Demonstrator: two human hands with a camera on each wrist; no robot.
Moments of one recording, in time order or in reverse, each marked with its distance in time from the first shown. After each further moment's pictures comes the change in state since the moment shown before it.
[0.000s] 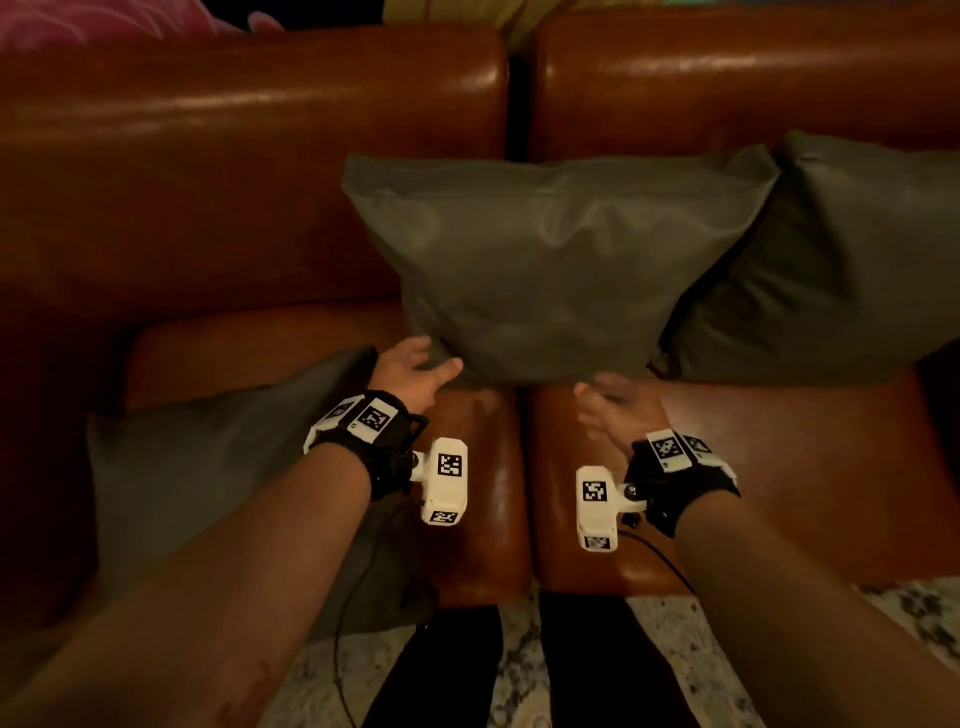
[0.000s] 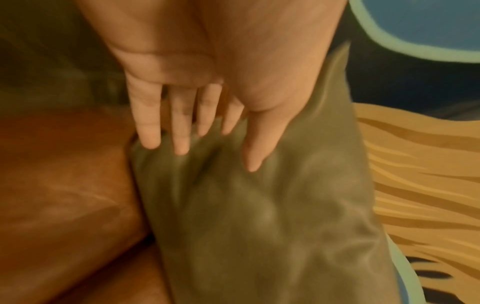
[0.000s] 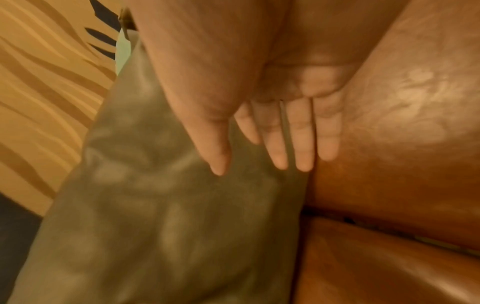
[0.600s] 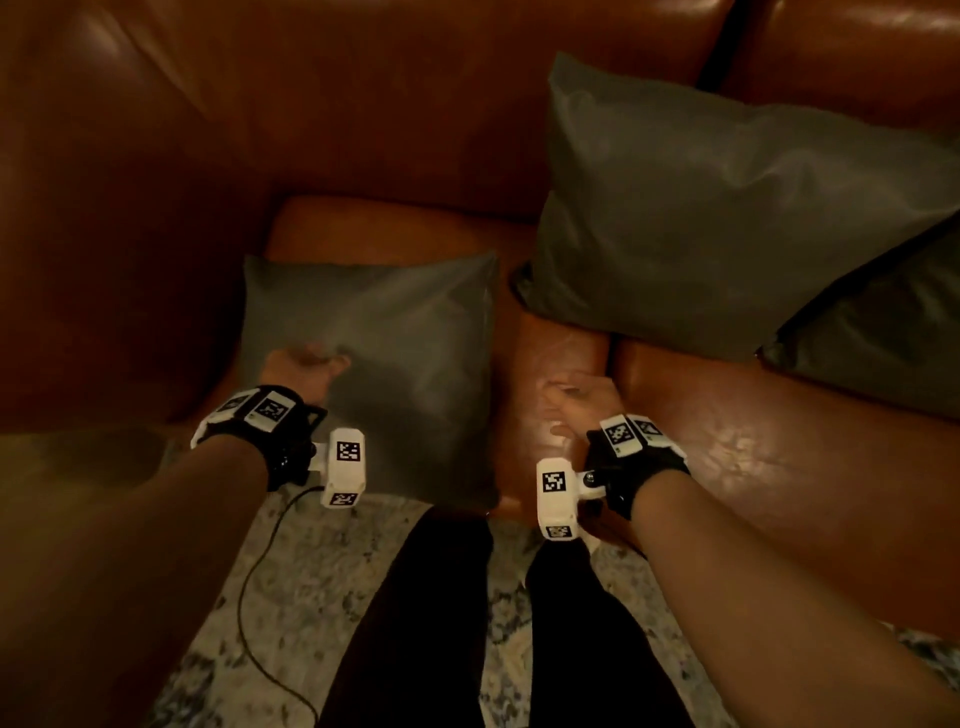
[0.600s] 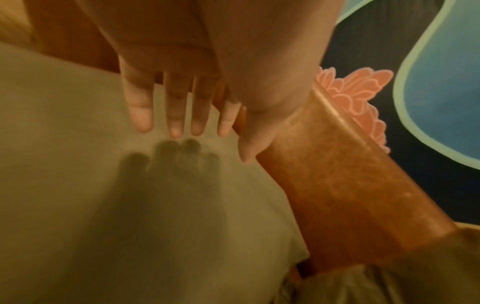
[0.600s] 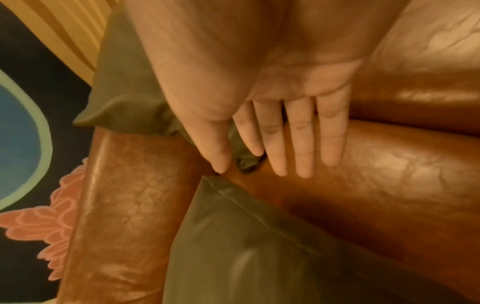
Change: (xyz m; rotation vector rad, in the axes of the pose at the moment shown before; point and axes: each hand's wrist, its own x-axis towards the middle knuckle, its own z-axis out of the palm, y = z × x) left_hand -0.099 -0.146 -0.195 0.236 0.463 -0.297; right_hand -0.089 0.032 0.129 -0.234 -0.383 0.023
